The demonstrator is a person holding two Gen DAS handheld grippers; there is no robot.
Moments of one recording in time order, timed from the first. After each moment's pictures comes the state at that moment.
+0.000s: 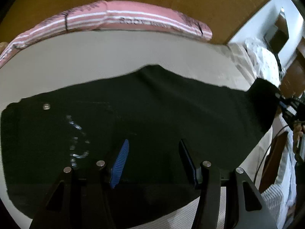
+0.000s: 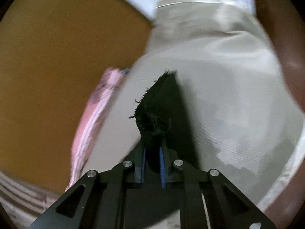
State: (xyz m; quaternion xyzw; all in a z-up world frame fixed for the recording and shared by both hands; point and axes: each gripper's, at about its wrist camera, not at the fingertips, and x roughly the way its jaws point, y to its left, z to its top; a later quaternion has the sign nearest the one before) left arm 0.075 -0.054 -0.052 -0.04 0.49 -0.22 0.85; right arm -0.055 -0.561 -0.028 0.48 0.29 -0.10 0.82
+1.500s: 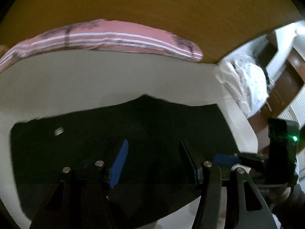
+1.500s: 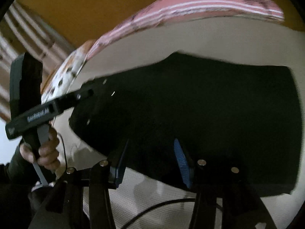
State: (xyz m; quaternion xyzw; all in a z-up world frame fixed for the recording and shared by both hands) left arm 0.084 -0.047 -0.016 -0.07 0.44 -0.26 0.86; right arm 0.019 -0.230 -0.041 0.13 0.50 0.20 0.83
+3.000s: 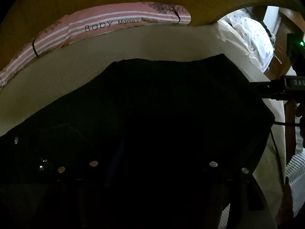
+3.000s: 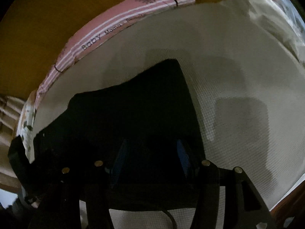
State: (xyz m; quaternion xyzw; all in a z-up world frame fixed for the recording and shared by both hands) left arm 0.088 -0.113 -0.093 0.08 0.45 -0.26 0.85; right arm 0.036 -0.377 -0.062 0.23 0.51 0.00 0.83
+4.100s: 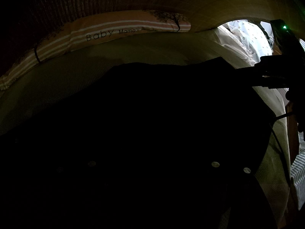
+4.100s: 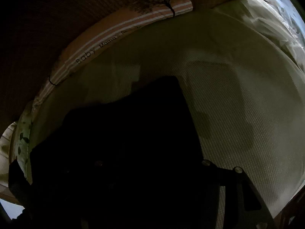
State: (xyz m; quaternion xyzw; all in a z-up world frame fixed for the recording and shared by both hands) left arm 0.087 -0.111 -0.093 0.08 0.42 -0.27 0.86; right arm 0.068 -0.381 -0.060 0.22 0.48 -0.03 0.85
